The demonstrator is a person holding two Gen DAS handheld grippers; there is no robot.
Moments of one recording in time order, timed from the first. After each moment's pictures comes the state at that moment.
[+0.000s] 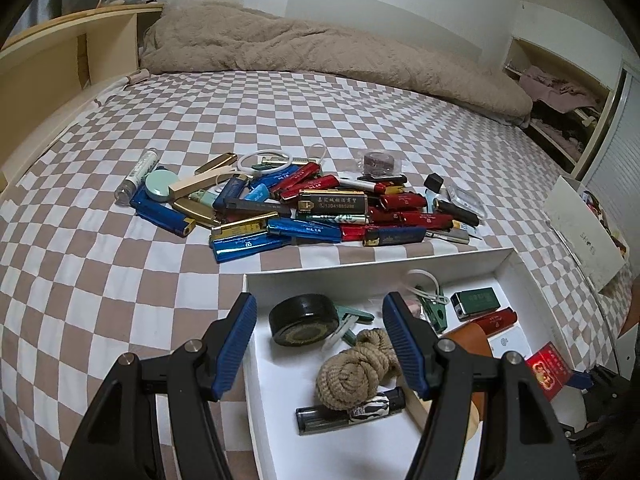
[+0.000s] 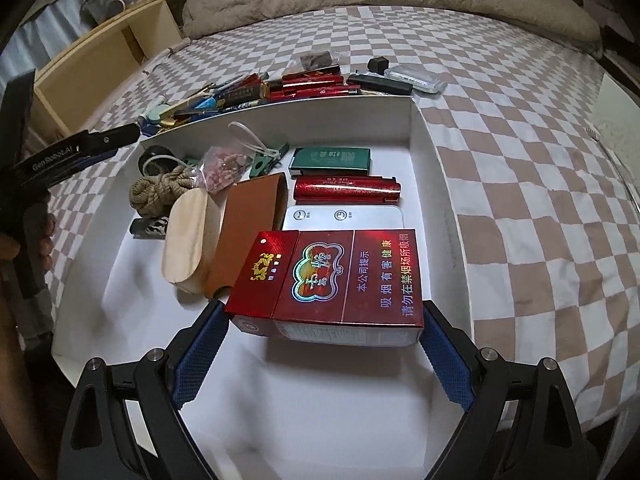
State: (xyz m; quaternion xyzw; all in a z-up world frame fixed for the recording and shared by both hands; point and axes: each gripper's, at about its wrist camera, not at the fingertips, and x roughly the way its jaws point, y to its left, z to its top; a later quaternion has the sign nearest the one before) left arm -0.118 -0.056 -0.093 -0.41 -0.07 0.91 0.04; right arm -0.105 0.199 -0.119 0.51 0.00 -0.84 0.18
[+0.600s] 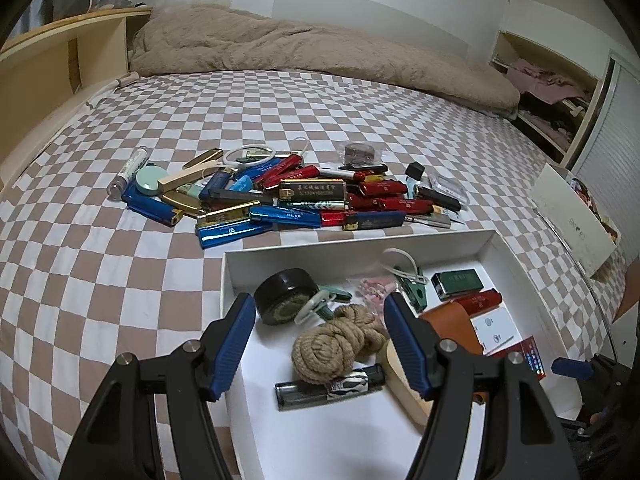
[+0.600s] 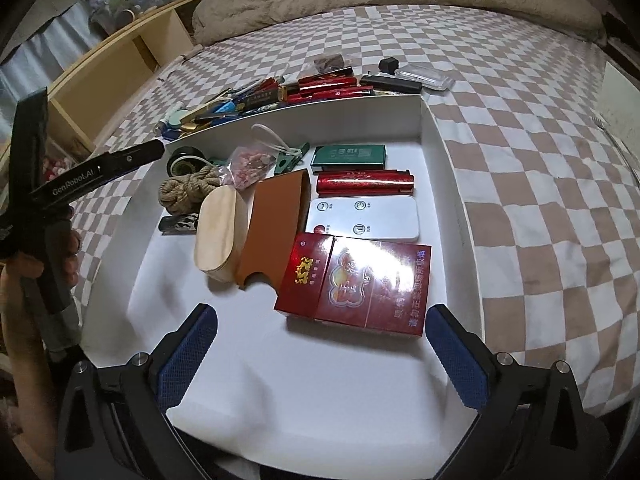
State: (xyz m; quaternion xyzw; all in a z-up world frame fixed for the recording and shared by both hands) left arm -0.100 -0.040 -0.093 -0.41 -0.06 0.91 0.05; right arm -0.091 0.203 -0.108 0.52 -0.03 -0.83 0.20
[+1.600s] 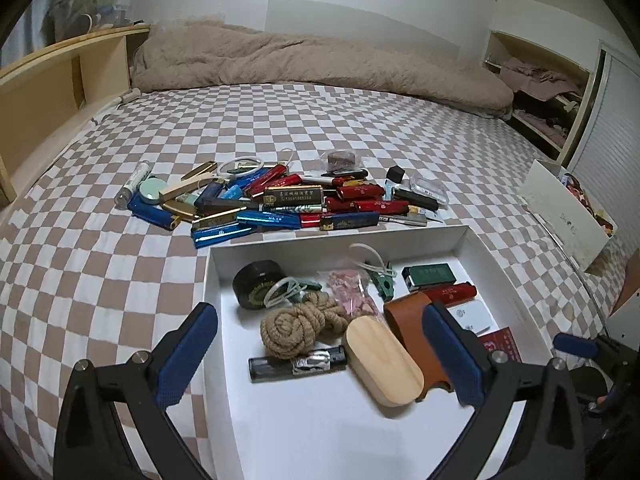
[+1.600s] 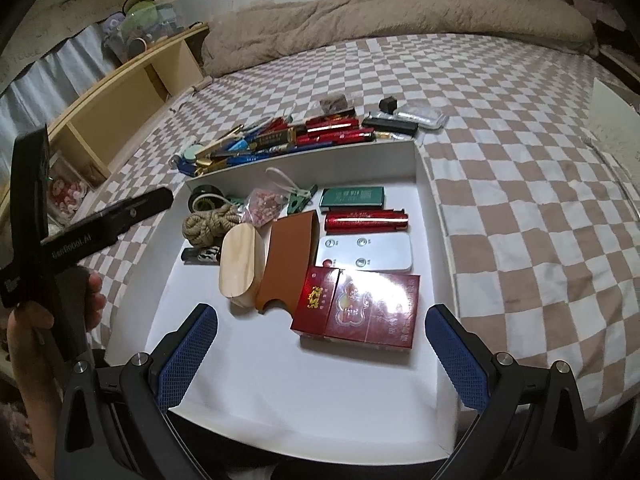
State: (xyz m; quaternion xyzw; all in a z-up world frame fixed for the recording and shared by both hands) left arm -0.069 -0.011 -0.072 -0.40 -0.05 0.92 0.04; right arm -0.085 0.214 -0.076 0.47 -0.05 -0.86 0.21
